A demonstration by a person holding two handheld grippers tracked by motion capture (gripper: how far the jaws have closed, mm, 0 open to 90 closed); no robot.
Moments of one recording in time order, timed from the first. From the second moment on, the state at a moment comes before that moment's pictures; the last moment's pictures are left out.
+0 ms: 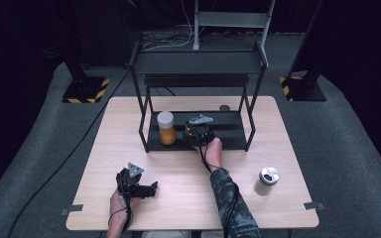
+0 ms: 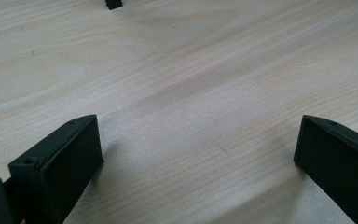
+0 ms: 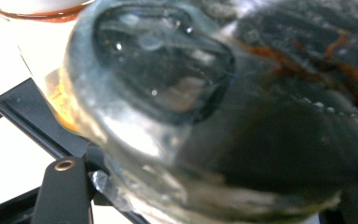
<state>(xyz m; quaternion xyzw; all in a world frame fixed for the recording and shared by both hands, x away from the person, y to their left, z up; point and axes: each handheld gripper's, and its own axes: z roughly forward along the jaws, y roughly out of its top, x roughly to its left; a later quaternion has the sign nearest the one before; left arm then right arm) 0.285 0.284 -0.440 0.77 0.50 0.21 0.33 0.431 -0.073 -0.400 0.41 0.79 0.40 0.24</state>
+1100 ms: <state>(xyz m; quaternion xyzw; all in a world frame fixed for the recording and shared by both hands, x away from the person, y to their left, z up) 0.285 0.284 -0.440 0.77 0.50 0.21 0.33 0.447 -0.060 -0.419 0.40 0.79 0.40 0.24</state>
